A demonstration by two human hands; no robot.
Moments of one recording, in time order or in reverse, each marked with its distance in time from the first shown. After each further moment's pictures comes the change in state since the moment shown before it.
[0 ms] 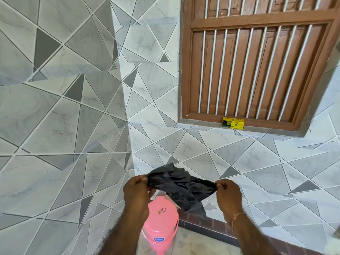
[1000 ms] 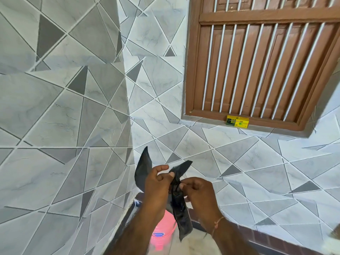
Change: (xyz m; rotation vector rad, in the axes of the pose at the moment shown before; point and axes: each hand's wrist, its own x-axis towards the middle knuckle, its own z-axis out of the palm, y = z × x) left_hand -0.012 0.000 0.015 0.028 -0.268 0.056; right_hand -0.070 -0.046 0.048 0.206 -0.403 -0.125
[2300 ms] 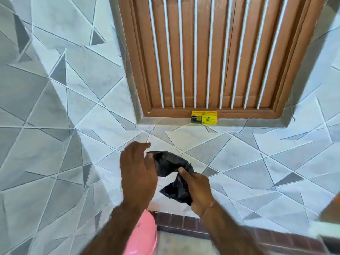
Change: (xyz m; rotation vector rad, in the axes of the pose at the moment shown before) left_hand 0.153 -0.012 0.199 0.800 0.120 0.977; right_hand 0.219 0.060 -0.148 0.471 0.190 0.331
